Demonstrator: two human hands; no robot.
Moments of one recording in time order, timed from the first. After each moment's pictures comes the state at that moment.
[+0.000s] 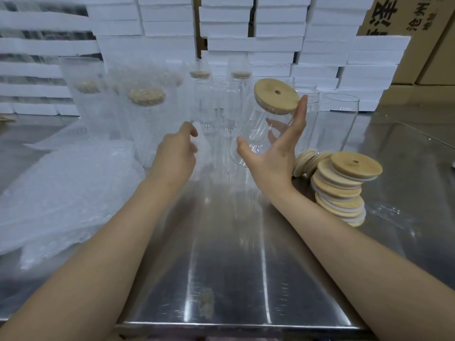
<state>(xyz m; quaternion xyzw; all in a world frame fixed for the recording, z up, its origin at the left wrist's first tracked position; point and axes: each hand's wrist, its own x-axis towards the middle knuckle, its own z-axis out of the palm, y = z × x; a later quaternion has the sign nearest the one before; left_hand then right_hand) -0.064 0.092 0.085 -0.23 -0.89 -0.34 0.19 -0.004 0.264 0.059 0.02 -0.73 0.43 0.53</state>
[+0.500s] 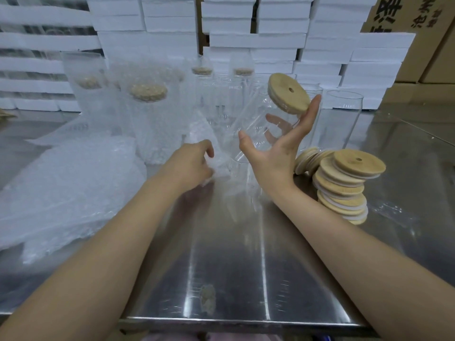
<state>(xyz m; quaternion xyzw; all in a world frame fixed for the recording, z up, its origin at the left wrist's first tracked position) -0.065 0.098 0.074 -0.28 -0.92 -0.26 0.06 0.004 0.253 0.067 0.06 -0.69 0.49 0.54</state>
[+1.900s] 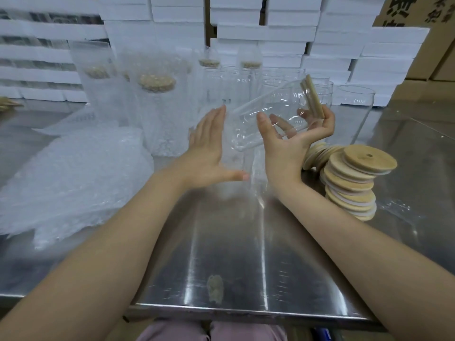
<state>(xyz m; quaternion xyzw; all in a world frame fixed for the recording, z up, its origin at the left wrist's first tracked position) -0.060 0.102 0.066 -0.41 -0.87 -0.25 0.13 0.005 0.240 0.078 -0.02 -0.55 0.64 0.54</state>
